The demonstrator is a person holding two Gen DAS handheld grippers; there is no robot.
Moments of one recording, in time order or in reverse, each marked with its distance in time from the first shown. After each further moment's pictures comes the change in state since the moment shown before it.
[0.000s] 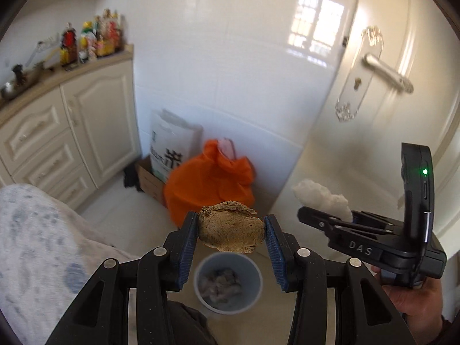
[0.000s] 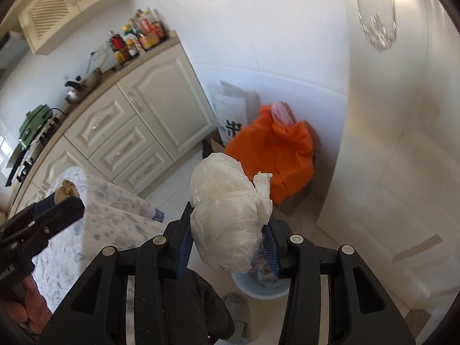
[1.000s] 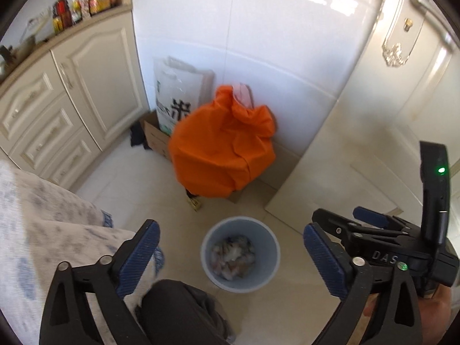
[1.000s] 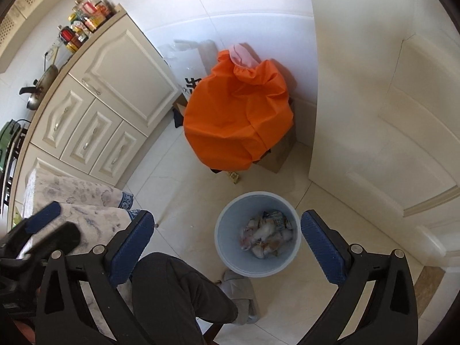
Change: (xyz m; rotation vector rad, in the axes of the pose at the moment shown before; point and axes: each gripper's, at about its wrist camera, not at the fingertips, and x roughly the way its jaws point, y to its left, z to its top) left arm 0.143 -0.018 0.040 0.000 0.201 0.117; right arm 0.081 -0.058 -0.027 0.176 0.183 -0.059
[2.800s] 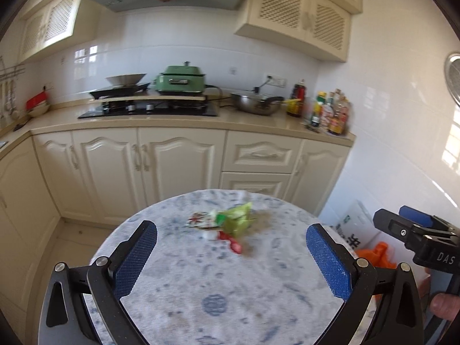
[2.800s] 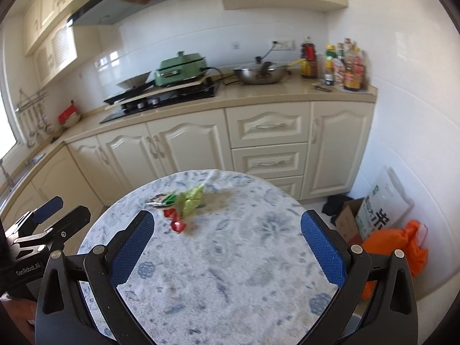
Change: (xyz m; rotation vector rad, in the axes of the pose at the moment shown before) left arm -0.421 0.262 -0.285 -0.634 -0.535 0.543; right arm -0.133 0.482 -0.106 -0.844 -0.247 0.431
